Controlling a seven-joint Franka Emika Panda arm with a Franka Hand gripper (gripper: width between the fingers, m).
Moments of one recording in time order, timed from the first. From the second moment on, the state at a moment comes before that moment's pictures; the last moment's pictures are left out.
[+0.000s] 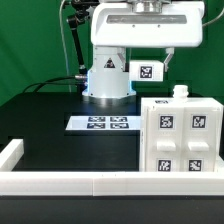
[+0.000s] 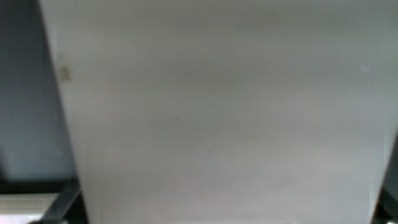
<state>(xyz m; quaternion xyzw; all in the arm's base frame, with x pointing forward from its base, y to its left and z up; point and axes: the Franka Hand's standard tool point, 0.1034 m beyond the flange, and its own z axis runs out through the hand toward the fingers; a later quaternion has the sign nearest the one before) 0.509 0.046 0.170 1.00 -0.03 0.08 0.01</state>
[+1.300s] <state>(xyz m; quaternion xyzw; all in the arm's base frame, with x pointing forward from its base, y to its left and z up) 0.601 0.084 0.186 0.99 0.02 0.10 -0.02</state>
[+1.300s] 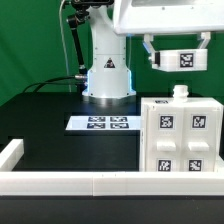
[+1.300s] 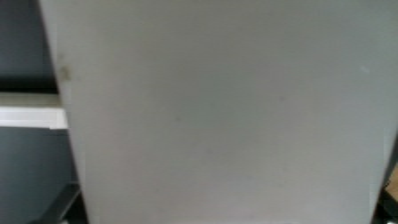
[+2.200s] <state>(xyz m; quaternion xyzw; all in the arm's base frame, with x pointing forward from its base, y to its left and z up) 0.607 0.085 0.166 0.99 0.05 0.09 -0.01</state>
